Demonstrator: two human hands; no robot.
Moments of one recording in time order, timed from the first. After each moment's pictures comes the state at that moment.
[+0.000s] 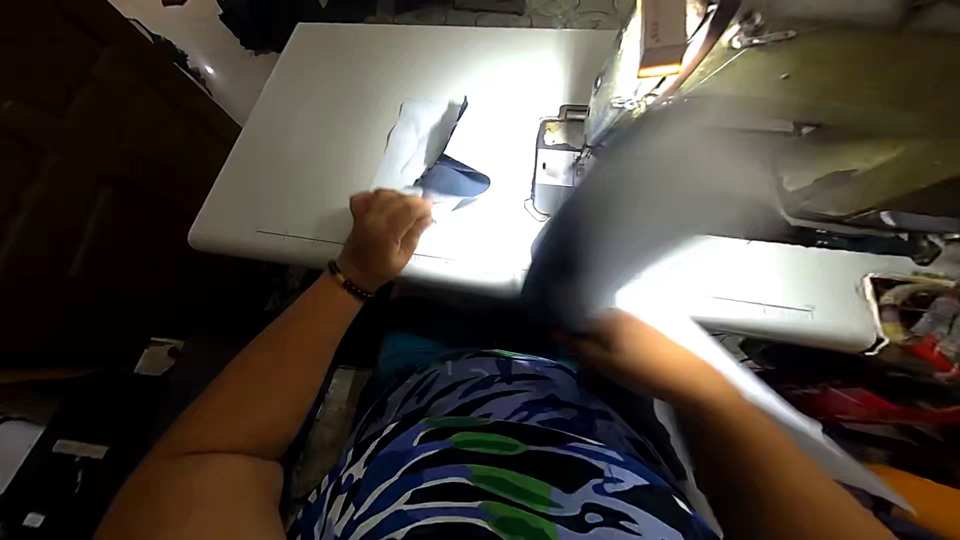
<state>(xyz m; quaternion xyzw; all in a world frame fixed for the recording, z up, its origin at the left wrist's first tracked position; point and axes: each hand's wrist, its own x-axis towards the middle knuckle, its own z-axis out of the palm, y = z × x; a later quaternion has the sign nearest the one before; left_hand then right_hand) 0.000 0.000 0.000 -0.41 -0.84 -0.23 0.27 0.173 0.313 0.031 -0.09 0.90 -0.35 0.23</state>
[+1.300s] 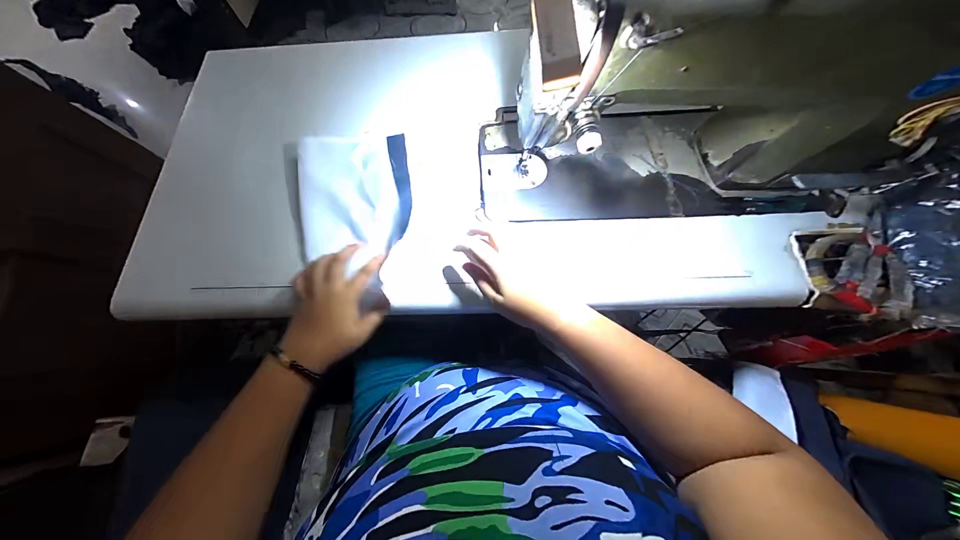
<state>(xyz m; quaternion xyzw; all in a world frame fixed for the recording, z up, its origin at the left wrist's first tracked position) 0.028 -0.017 -0.018 -0.33 -0.93 -0.13 0.03 0.085 0.270 -0.019 -0.17 0.93 -0.31 -0.11</state>
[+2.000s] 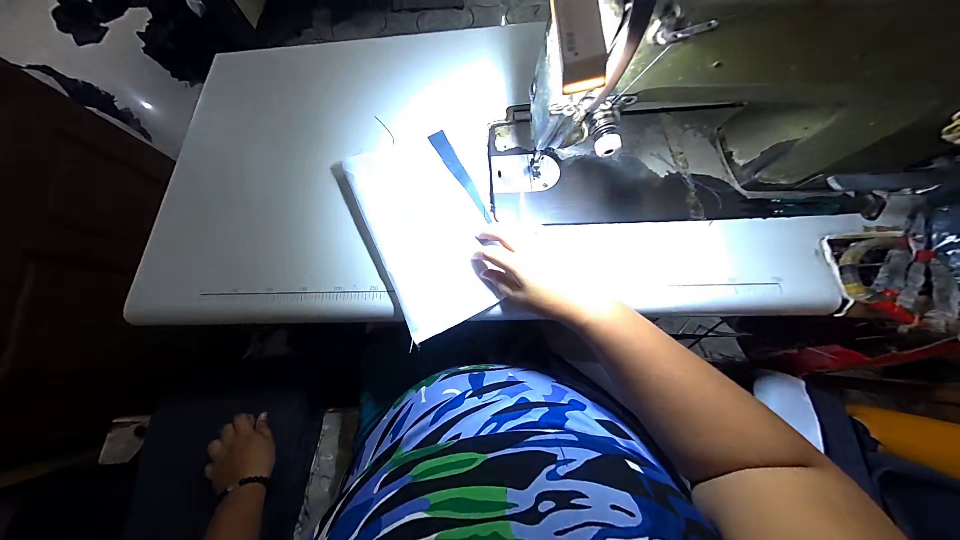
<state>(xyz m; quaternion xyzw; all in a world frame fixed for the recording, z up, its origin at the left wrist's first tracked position) 0.139 -0.223 -0.170 0.25 -0.96 -0.03 -0.11 0.068 0.298 -0.032 -0.23 0.93 -0.24 -0.12</state>
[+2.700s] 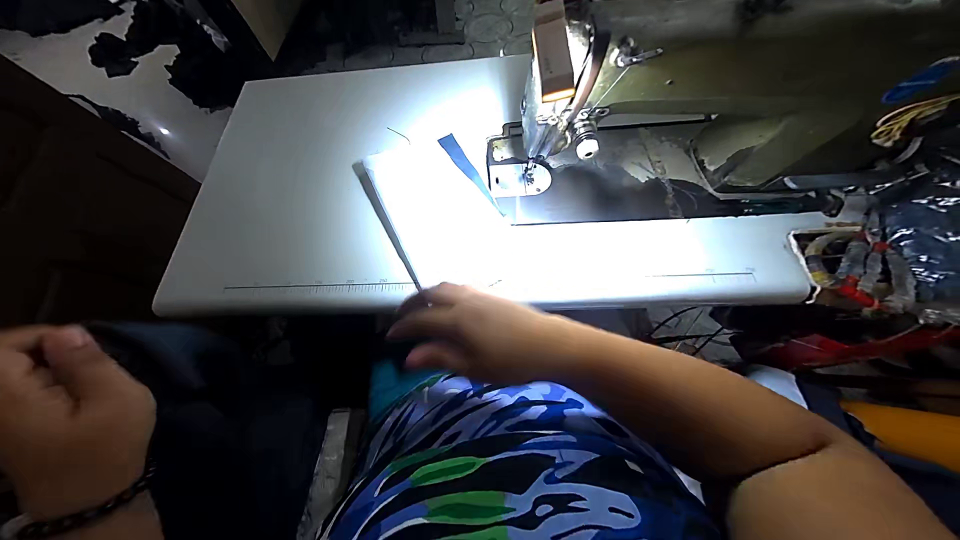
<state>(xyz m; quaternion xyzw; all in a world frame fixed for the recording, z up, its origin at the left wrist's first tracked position) 0.094 -0.147 0.077 -0.03 -0.93 -0.18 0.31 0.123 0.217 0.061 -0.34 0.86 -0.38 0.06</state>
